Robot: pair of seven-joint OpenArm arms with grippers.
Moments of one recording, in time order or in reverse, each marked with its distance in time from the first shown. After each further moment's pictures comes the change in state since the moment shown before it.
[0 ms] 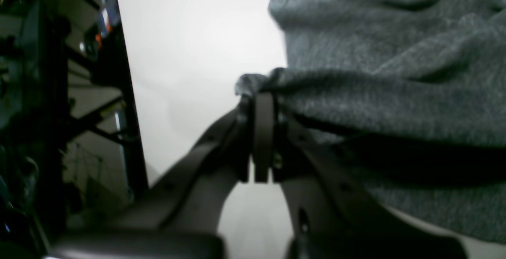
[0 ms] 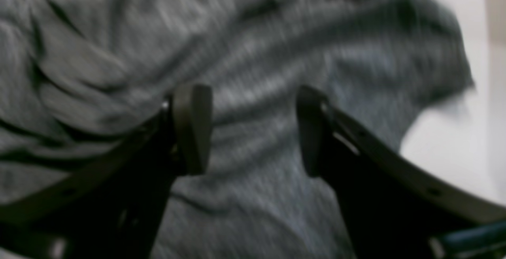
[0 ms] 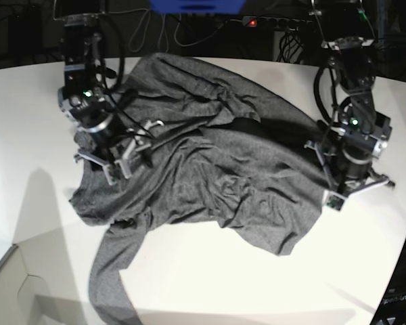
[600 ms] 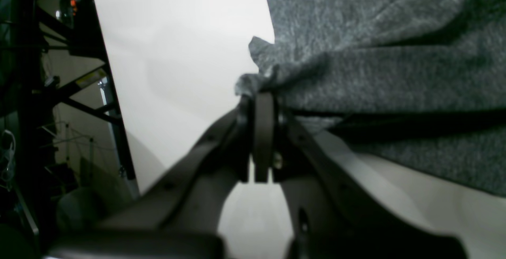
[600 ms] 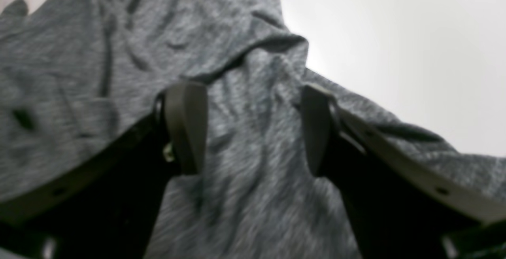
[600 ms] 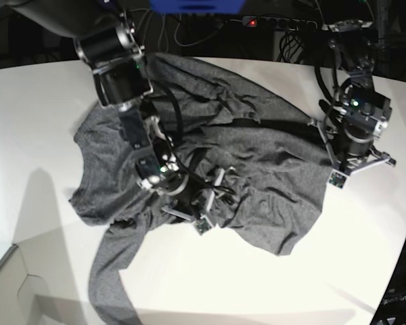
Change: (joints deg) left arm 5.6 0.1 -1.4 1.0 0.0 -0.2 0.3; right arm 28.7 -8.3 -15.6 -40.9 0.4 -0.2 9.5
